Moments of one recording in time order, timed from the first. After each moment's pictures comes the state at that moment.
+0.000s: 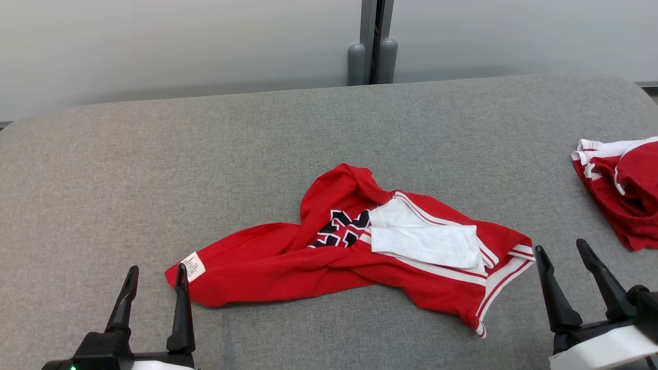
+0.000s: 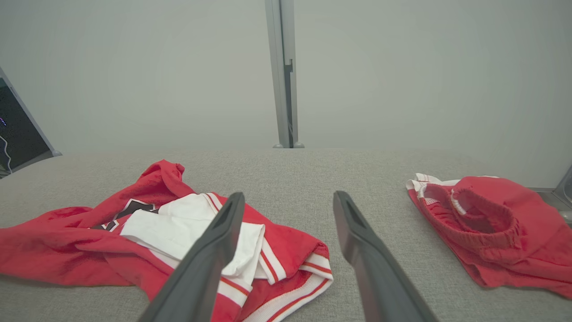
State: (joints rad) left arm 0.18 0.21 -0.18 -0.18 -0.26 0.27 -0.12; right arm 0.09 -0.16 0.02 -0.08 0.27 0.13 -0.07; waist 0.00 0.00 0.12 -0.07
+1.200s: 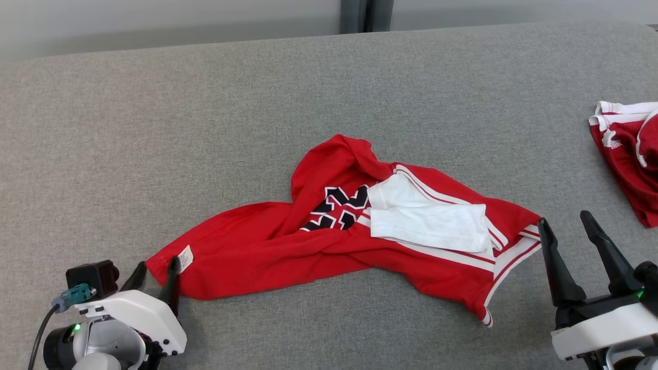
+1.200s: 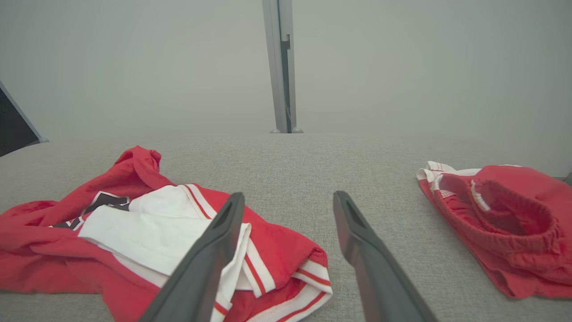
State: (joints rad) left arm -0.10 0.23 -0.14 0.23 -0.53 0.12 0.17; right arm 0.01 -0.19 0.03 -0.07 0.29 0.13 -0.09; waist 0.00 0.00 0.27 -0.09
